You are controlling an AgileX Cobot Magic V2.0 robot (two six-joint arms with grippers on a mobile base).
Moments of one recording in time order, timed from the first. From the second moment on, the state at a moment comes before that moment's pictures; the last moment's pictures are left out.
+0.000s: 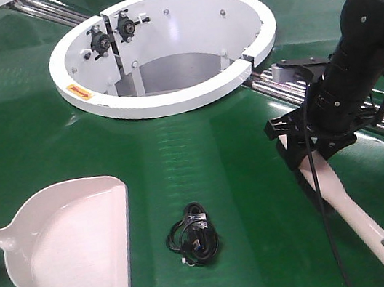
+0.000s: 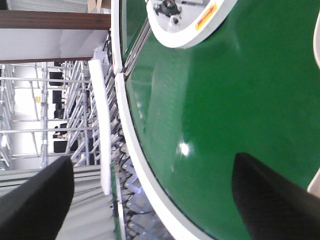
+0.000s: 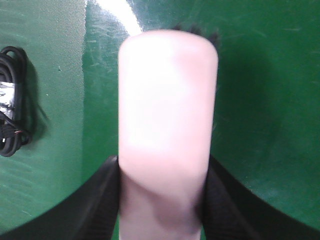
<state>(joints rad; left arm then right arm) 0.01 0.81 -0.92 0.03 0.58 1.43 0.17 1.78 -1.42 0.21 1.22 -0.06</state>
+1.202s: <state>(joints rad) 0.01 1.59 -1.26 0.30 1.23 1.33 0.17 1.78 -1.42 0.21 1.22 -0.06</state>
